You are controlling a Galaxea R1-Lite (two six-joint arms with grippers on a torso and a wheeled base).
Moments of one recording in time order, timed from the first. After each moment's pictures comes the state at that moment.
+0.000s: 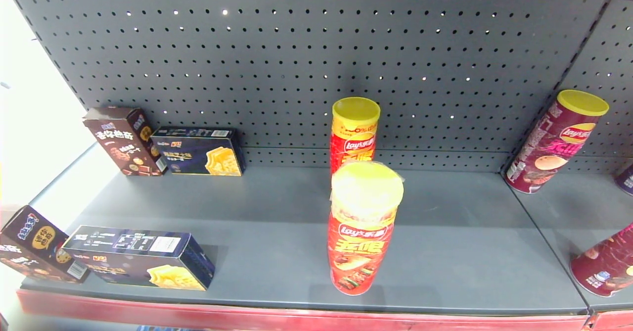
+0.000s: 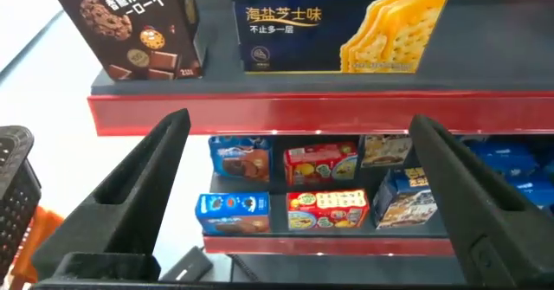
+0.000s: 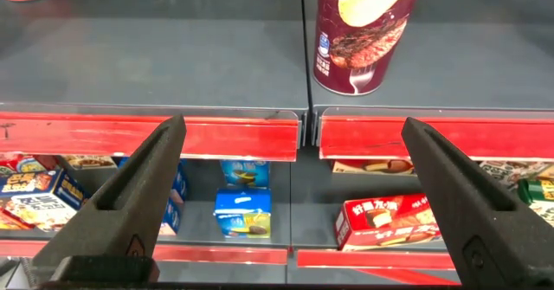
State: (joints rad) left arm 0.00 0.01 0.00 0.00 -0.02 0.02; right arm 0.00 0.00 0.00 0.00 -0.01 0.01
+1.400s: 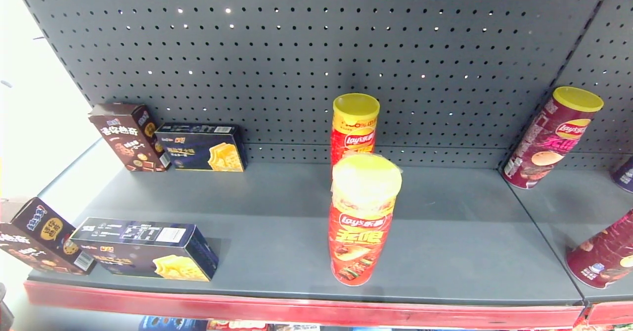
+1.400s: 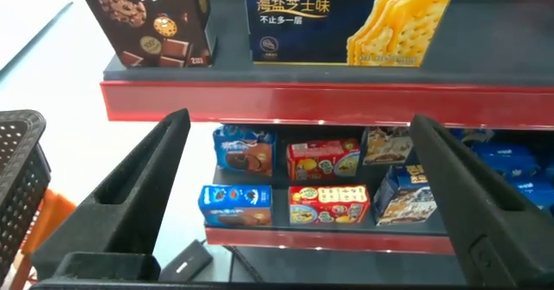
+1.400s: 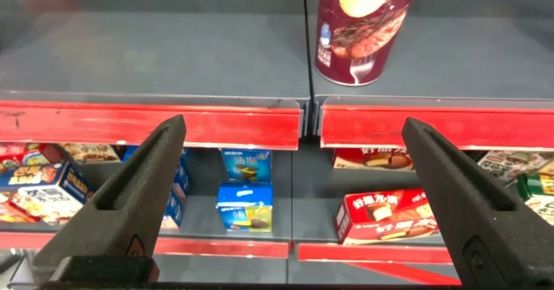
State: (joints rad) left arm 0.00 0.01 0.00 0.00 0.01 0.00; right arm 0.00 0.00 0.00 0.00 -0.01 0.00
